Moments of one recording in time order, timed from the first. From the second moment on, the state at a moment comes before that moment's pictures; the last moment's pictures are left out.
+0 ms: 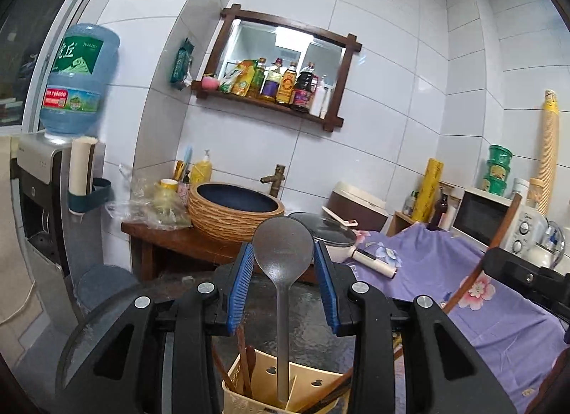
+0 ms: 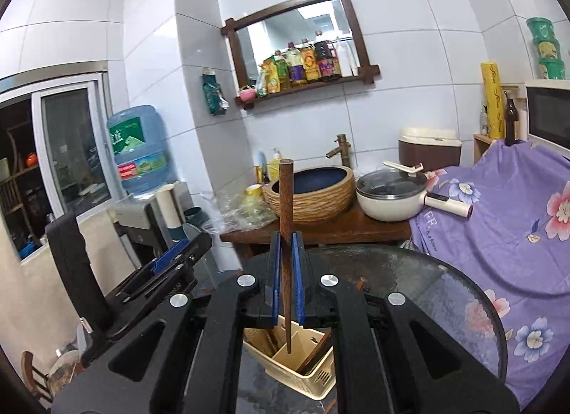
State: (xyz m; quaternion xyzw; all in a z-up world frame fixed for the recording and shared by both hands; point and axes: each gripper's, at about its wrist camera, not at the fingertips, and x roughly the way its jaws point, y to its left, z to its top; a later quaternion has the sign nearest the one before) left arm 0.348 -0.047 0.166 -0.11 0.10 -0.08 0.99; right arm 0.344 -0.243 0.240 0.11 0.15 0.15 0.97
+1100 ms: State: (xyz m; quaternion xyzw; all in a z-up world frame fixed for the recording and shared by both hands) left arm 0.358 -0.054 0.054 -0.08 0.19 -0.10 0.97; right arm 0.372 -0.235 0.109 0.10 0.23 0.13 0.96
